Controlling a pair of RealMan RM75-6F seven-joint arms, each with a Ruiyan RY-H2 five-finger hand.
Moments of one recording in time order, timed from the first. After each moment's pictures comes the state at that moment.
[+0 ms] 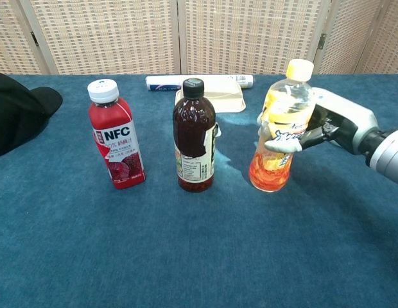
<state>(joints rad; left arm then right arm) -0.06 -1.19 0.04 -1.50 1.71 1.64 -0.03 0.57 -1.65 0.15 -1.26 -1.46 1.07 0.70</state>
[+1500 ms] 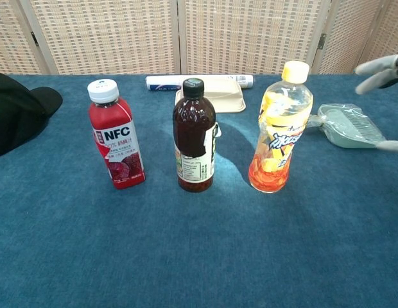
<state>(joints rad) -0.05 -1.19 0.04 -1.47 1.75 1.66 0.00 0.33 -1.36 0.05 -1.54 -1.48 1.40 0.06</state>
